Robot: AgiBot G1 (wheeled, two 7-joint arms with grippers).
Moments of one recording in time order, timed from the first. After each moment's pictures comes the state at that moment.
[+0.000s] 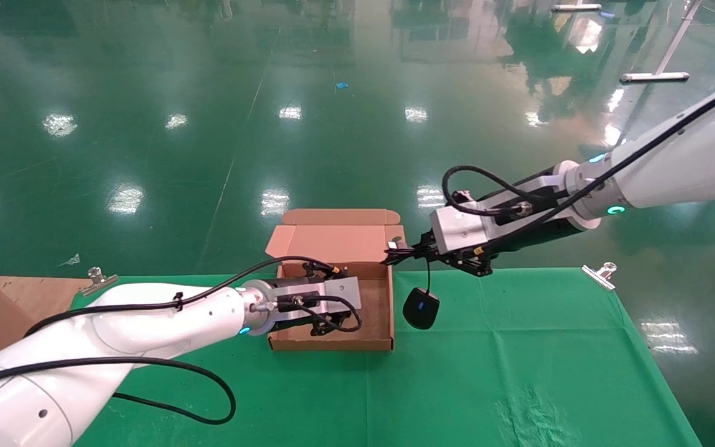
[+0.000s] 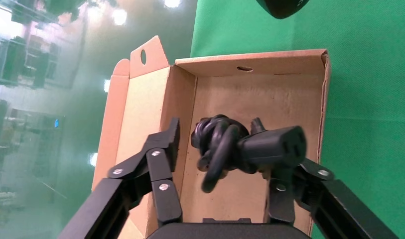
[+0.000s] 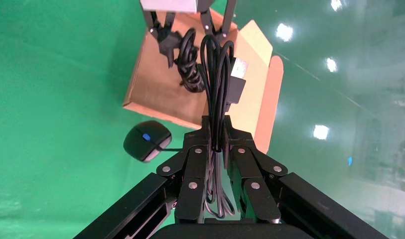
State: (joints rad) left arm -1.53 1.37 1.12 -0.42 1.33 0.55 0.35; right arm 2.03 -1.32 -0.78 0.03 -1.64 -1.33 -0.76
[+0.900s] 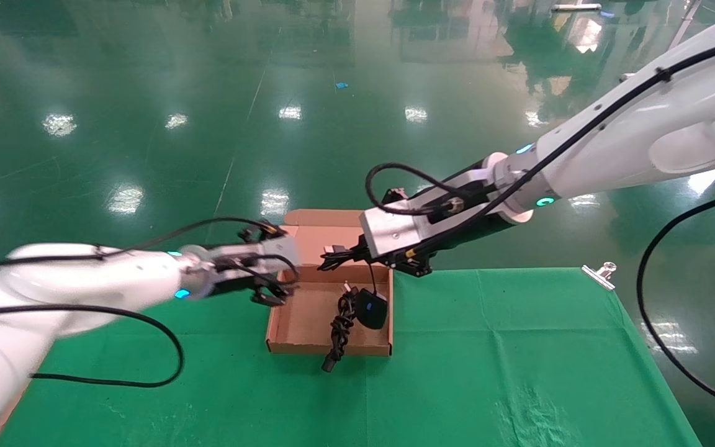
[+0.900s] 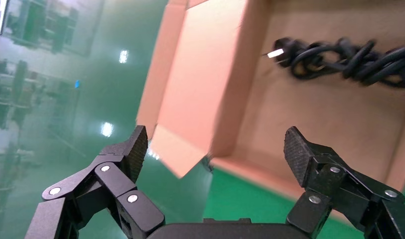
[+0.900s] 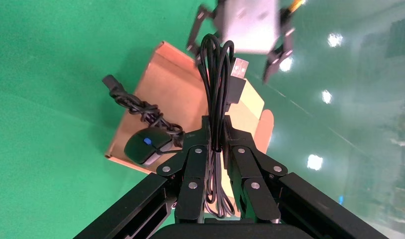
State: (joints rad) left arm -1.65 1.30 1.08 -0.18 1.15 0.67 0.56; right arm 1.96 -1.37 -0.84 0.31 -1.60 -1.29 -0.57
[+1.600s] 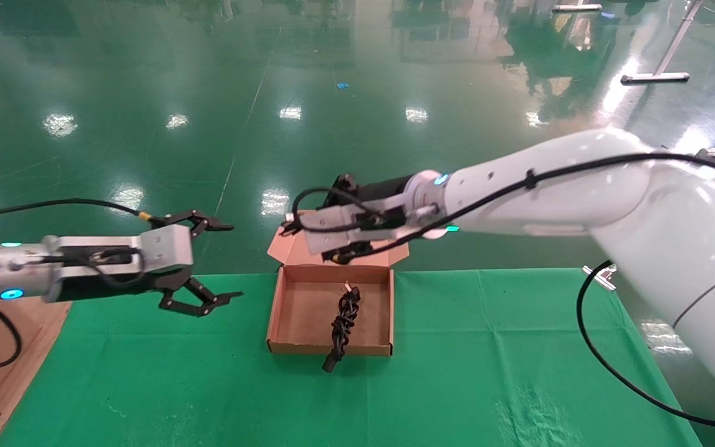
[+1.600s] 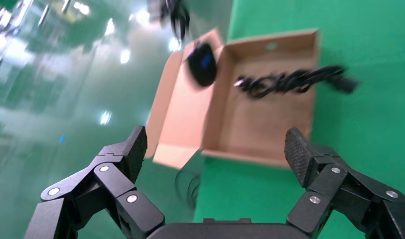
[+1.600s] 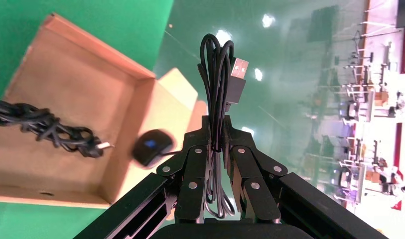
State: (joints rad) left arm -1.74 1.01 0.98 -0.14 0.99 1.22 0.78; right arm 1.82 -1.38 -1.14 0.63 -1.50 -0.78 -0.41
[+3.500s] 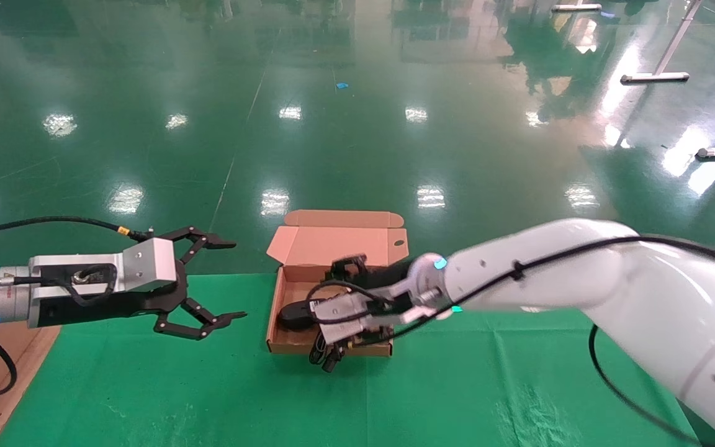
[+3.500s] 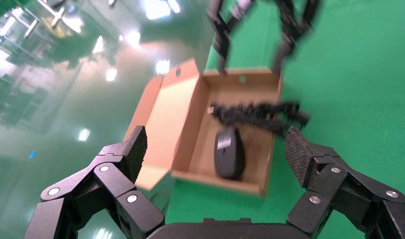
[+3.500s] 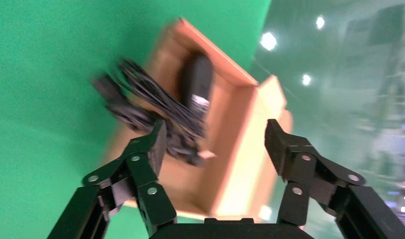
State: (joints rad) left arm -1.68 0.94 0.90 -0.18 0.95 1.40 0.75; right arm 1.70 -1.30 -1.34 0.77 -1.38 -0.74 -0.32
